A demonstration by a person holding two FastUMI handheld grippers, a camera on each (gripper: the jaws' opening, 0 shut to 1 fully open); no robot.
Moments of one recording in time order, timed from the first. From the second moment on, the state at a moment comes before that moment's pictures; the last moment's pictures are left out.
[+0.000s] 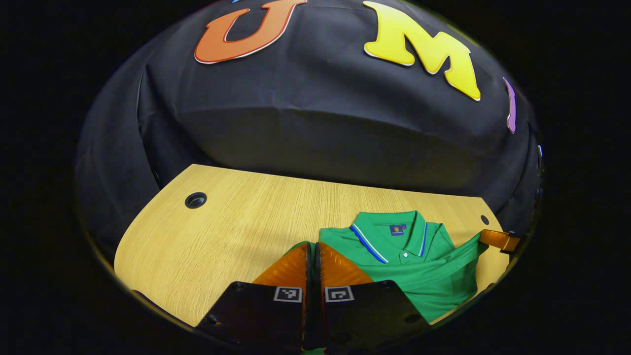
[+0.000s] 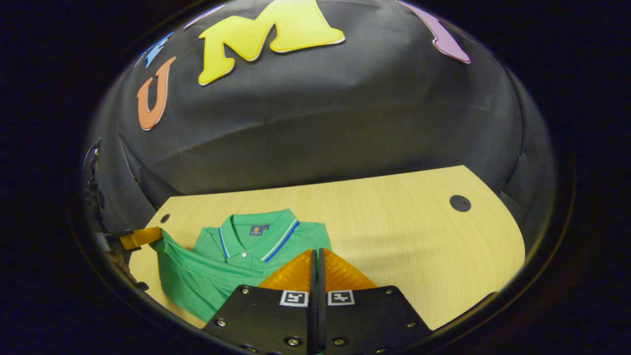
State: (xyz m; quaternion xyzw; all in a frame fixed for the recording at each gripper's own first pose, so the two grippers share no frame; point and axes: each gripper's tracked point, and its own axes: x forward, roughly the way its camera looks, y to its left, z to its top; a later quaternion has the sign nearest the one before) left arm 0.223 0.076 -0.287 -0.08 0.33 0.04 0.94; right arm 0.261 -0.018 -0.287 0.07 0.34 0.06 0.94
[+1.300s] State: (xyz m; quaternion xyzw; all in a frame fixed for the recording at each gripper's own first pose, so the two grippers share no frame) left arm 0.273 0.068 -0.303 -0.08 0.31 0.02 0.95; right arm 0.319 -0.006 -0.293 0.06 0.31 0.06 0.95
